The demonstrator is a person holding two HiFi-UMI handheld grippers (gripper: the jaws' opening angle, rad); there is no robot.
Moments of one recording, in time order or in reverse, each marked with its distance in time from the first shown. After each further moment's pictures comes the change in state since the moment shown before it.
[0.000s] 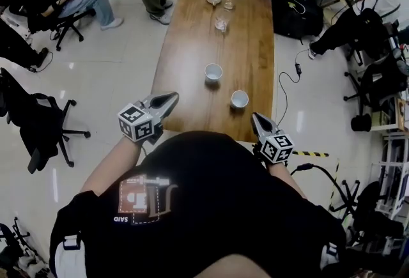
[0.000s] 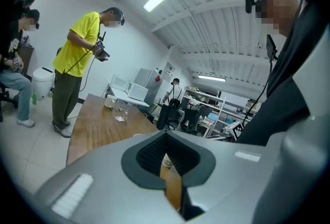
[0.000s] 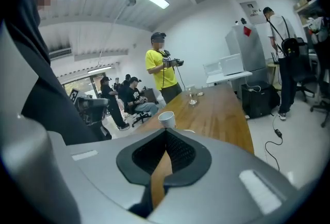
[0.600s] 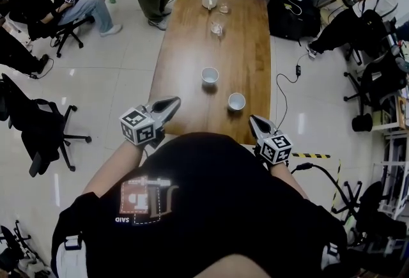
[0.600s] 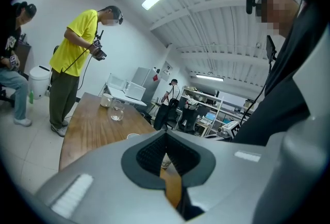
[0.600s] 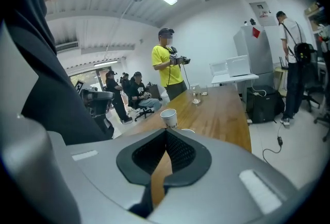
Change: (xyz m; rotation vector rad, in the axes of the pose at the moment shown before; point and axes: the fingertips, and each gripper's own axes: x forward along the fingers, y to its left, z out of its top) left arm 0.015 -0.021 -0.002 0.004 0.006 -0.021; right arm -0.008 -0.004 0.000 -0.090 0.040 0.042
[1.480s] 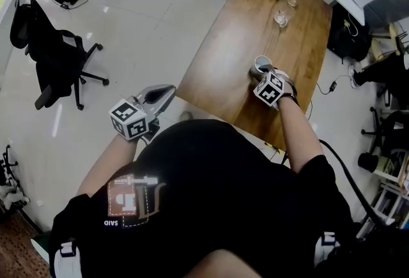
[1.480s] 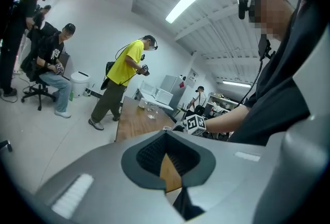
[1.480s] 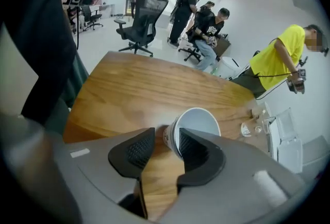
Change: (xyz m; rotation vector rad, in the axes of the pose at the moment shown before) left arm -0.156 0.044 -0.023 -0.105 -0.076 0.306; right arm 0.242 0.027 -0.022 -1.073 0.711 0.214
